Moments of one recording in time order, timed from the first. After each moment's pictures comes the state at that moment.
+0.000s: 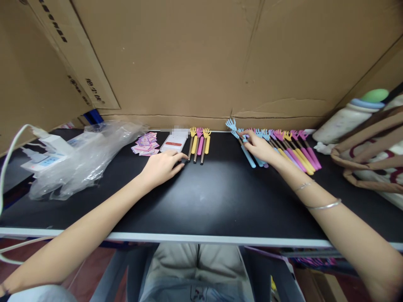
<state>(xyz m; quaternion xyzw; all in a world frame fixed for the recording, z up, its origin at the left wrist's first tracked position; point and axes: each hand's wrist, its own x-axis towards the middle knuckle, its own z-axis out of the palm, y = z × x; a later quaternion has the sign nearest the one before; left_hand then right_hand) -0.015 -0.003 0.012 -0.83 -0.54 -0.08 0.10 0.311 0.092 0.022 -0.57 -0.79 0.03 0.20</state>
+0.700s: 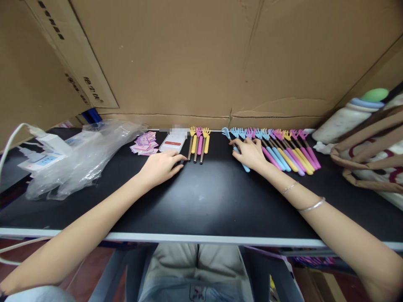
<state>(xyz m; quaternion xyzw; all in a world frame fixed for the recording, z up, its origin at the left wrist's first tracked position) -0.015 -0.005 0.014 -0.84 -0.52 -0.05 0.12 0.285 0.084 -0.006 -0.55 -0.81 -0.13 0.14</state>
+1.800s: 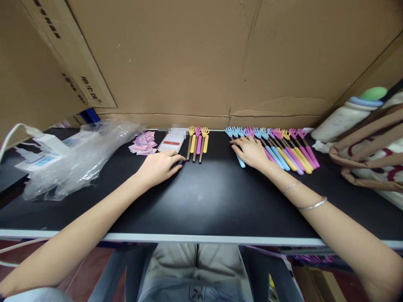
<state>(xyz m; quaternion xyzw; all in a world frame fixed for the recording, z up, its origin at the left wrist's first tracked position) -0.015 -0.007 0.017 -0.85 -0.52 -0.05 0.11 0.291 0.081 0.000 -0.55 -0.82 -0.12 0.13</state>
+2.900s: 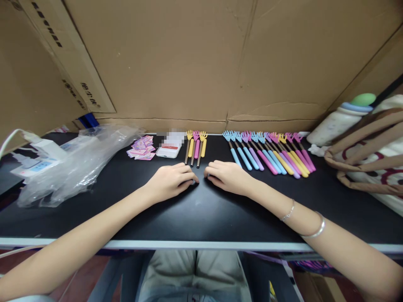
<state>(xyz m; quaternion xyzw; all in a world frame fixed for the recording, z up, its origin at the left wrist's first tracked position) 0.008 -0.020 0.010 -0.92 -0.36 -0.12 0.07 0.240 0.015 0.009 -0.26 -0.96 -0.08 0.11</state>
